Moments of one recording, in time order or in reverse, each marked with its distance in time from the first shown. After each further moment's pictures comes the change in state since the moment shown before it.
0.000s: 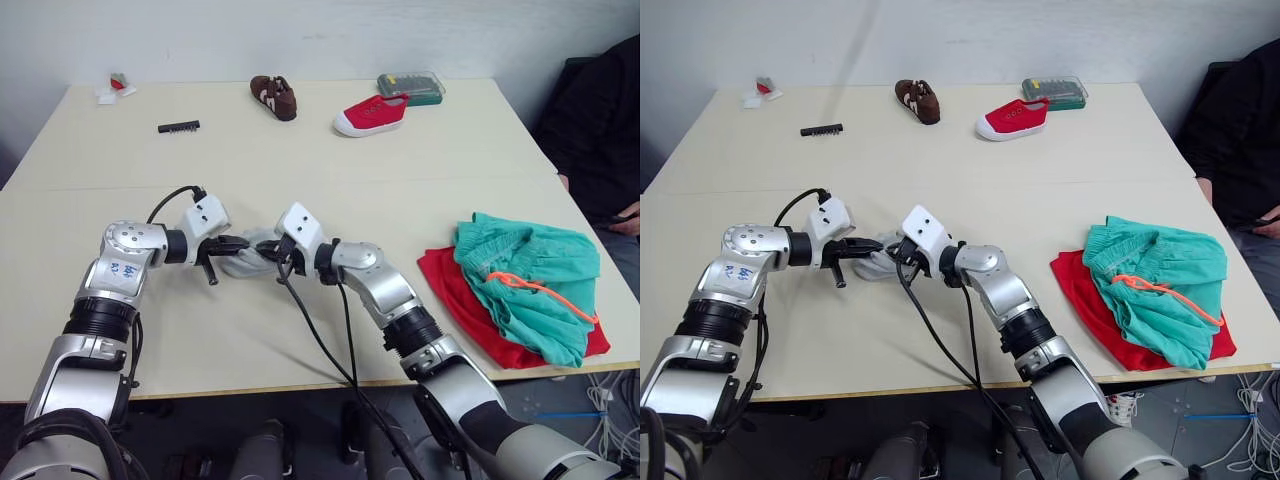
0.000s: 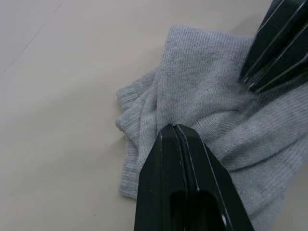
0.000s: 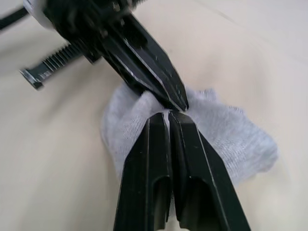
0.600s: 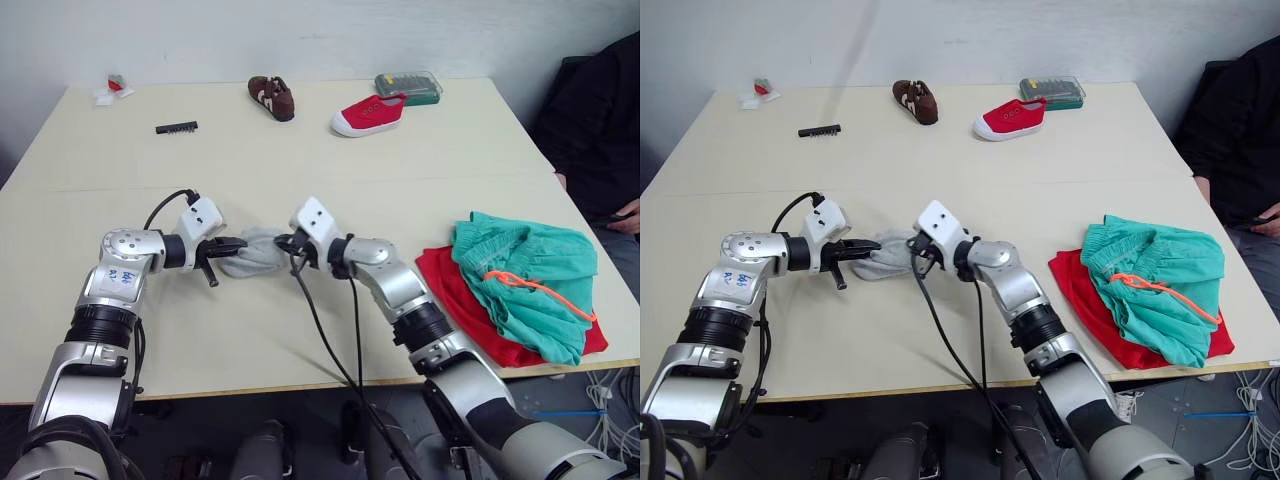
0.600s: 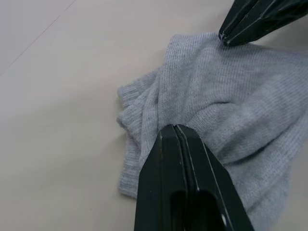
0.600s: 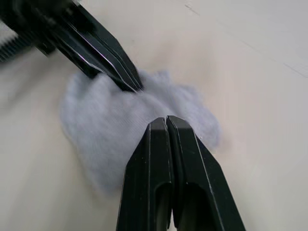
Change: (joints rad) left arm 0.033 -0.015 0.044 -0.009 -0.010 0.015 0.020; right arm 0.013 -0.011 -0.040 -0.098 0.035 0.073 0.010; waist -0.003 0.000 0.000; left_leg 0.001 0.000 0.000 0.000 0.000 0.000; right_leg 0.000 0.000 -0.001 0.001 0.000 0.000
